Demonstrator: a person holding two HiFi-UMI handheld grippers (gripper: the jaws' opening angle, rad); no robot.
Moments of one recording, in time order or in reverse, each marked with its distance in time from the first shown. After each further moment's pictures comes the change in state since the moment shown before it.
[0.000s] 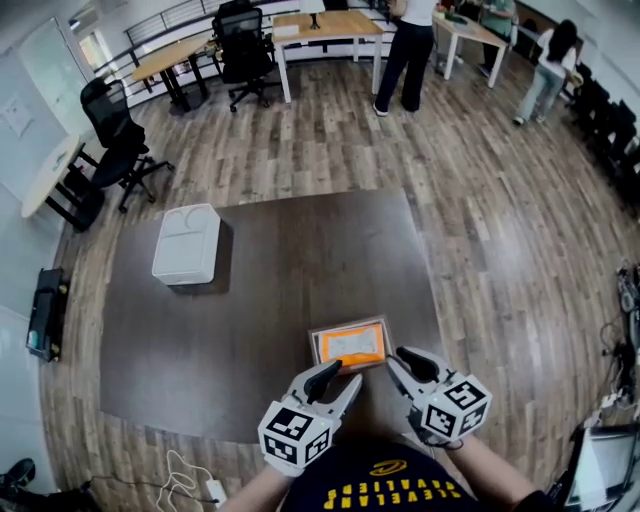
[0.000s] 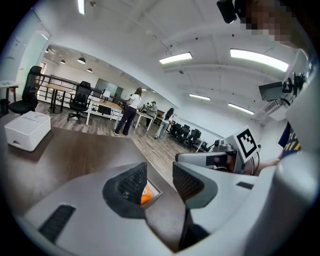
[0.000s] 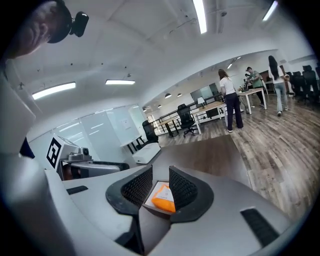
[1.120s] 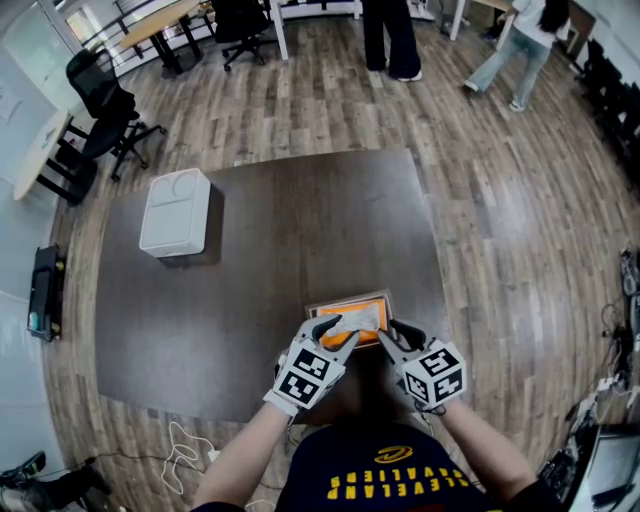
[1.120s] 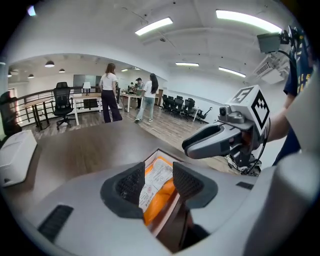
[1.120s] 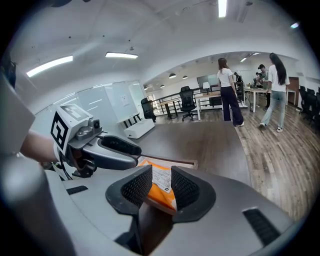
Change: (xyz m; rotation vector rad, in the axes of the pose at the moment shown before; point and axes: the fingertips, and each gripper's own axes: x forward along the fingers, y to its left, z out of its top) left arm 0.078 0.065 -0.069 0.259 0.300 -0.009; right arm 0.055 -0.049 -0.068 -0.137 0.228 -0.061
